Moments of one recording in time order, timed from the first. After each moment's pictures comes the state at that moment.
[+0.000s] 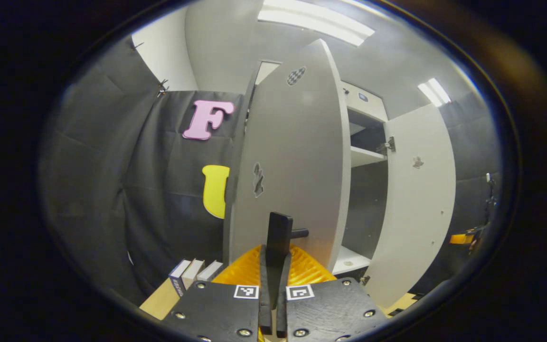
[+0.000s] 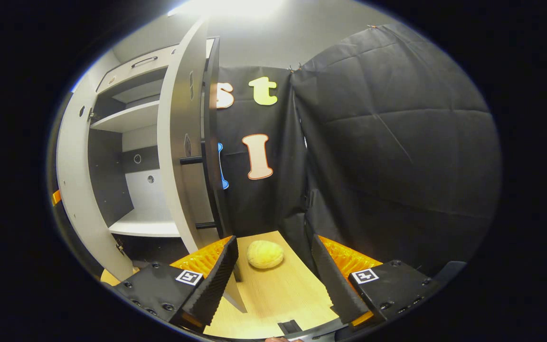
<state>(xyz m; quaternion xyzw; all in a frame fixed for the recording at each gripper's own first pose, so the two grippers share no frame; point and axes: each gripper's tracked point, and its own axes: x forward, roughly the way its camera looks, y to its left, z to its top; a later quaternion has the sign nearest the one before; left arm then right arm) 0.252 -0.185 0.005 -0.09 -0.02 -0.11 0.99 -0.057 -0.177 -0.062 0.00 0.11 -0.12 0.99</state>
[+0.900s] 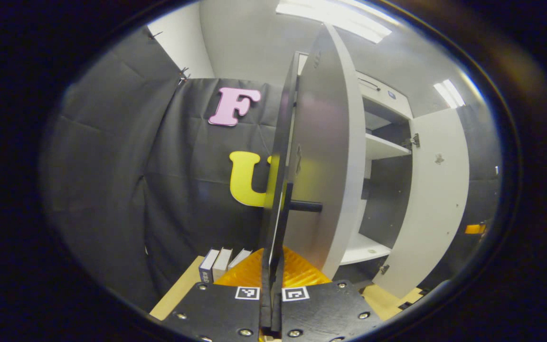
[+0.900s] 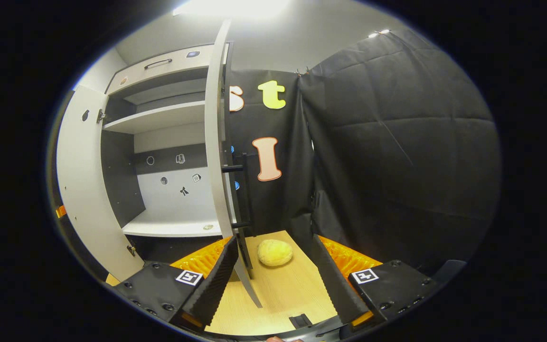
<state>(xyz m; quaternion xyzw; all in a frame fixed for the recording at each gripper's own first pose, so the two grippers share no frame) 0.243 -0.140 -0.020 -0.11 0.03 -0.08 0.99 -0.082 -0.129 -0.045 -0.01 0.11 -0.10 0.99</state>
